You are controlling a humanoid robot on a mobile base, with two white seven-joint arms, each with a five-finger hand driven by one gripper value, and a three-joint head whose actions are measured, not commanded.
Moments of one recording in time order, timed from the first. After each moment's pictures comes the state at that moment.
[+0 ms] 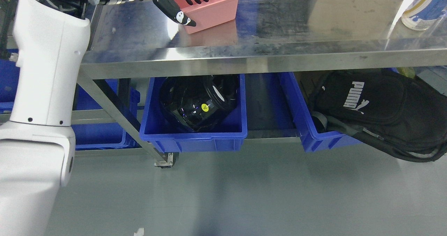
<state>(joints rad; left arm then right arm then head) -1.26 0.19 -0.36 -0.99 -0.35 0.07 -1.06 0.00 0.00 -0.05 0.00 0.00 -0.05 -0.01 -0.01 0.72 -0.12</state>
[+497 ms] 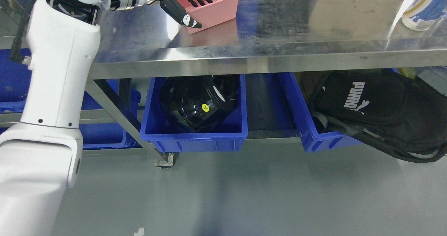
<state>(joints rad) -1.26 0.16 -0.36 -0.96 -0.37 0.05 -1.02 0.00 0.00 -0.05 0.00 0.00 -0.05 0.00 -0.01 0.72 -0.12</state>
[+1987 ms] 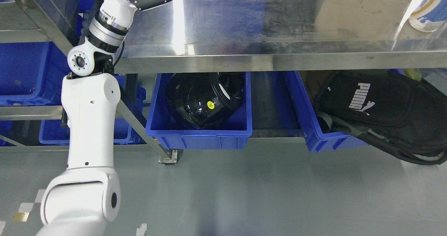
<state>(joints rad) -0.93 0.02 0.01 -1.01 0.31 -0.63 -0.81 0.00 0.00 -0.05 0.00 0.00 -0.05 0.00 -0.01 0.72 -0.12</state>
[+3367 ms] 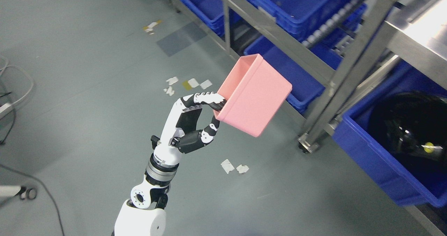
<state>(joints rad) -0.15 0.00 -0.30 -1.51 0.43 -0.78 -0.59 0.00 0.00 -0.05 0.00 0.00 -0.05 0.00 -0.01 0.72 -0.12</state>
